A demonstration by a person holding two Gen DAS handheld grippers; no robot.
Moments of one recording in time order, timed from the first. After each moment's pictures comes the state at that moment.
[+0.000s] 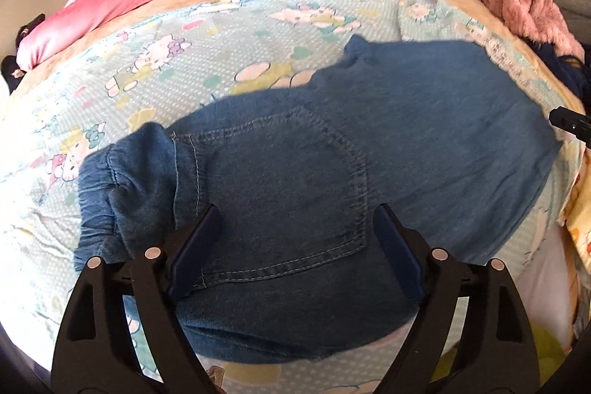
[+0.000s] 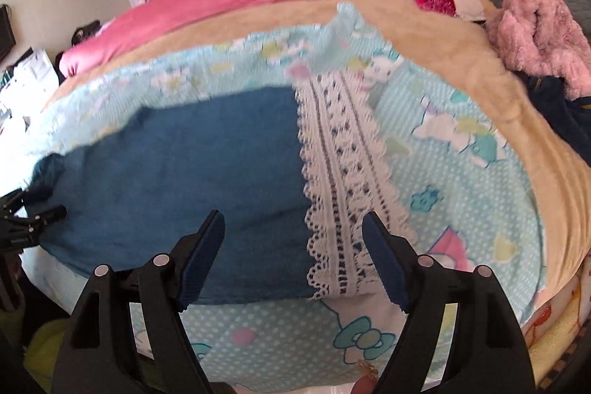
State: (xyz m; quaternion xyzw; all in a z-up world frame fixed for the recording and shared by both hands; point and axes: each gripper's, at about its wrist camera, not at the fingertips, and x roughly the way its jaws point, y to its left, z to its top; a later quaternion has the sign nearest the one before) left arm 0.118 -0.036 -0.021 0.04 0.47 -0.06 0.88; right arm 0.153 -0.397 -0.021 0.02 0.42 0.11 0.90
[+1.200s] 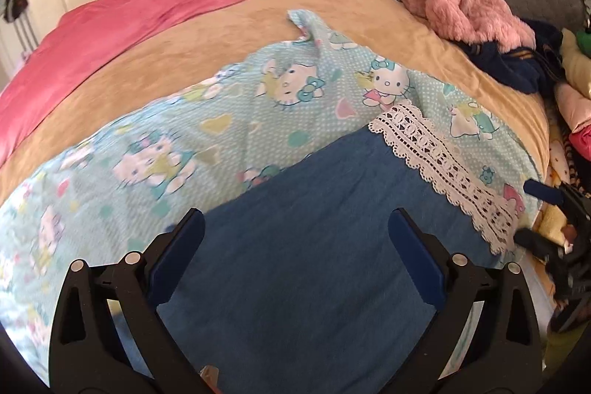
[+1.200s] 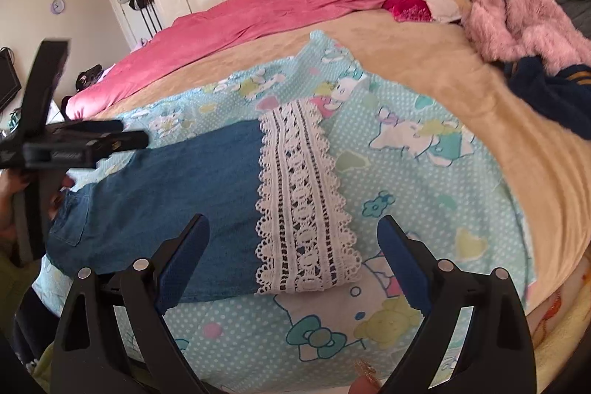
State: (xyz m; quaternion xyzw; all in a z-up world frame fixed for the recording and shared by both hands) left arm 0.243 -0.213 0.024 0.11 0.44 -0.20 0.87; right arm 0.137 -0.445 -0.020 0.08 0.37 0.11 0.92
